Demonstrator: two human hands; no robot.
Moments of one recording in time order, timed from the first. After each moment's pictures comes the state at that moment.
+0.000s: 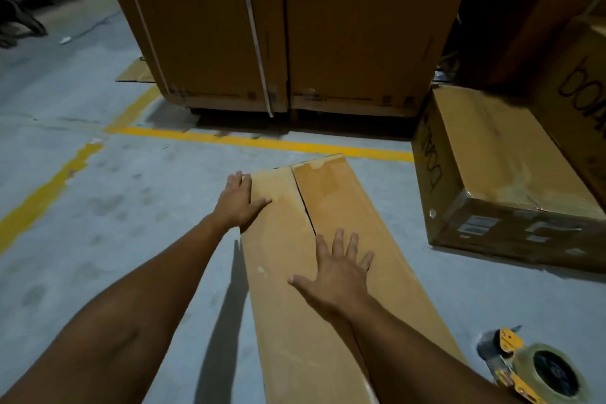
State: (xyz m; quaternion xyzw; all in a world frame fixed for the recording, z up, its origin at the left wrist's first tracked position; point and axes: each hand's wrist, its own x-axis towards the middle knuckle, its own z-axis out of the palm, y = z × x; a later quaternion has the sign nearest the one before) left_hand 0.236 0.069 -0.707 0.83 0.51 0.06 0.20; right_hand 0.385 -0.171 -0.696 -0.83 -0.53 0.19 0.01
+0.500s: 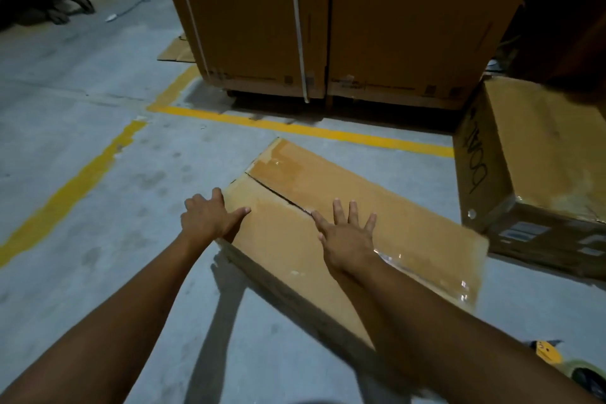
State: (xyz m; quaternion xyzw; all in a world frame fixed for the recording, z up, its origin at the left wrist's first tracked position) left_hand 0.122 0.036 -0.688 0.71 0.70 -0.07 0.11; right_hand 0.369 -0.104 -0.687 -0.75 -0.63 0.16 -0.07
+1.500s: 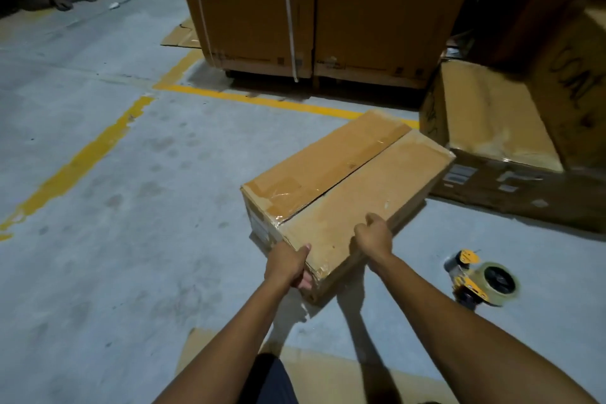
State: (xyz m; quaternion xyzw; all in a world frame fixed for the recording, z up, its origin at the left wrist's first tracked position) left_hand 0.192 -0.296 -0.670 0.51 0.65 0.07 0.56; right_hand 0.371 -0.324 -0.670 -0.85 -0.27 0.33 0.31
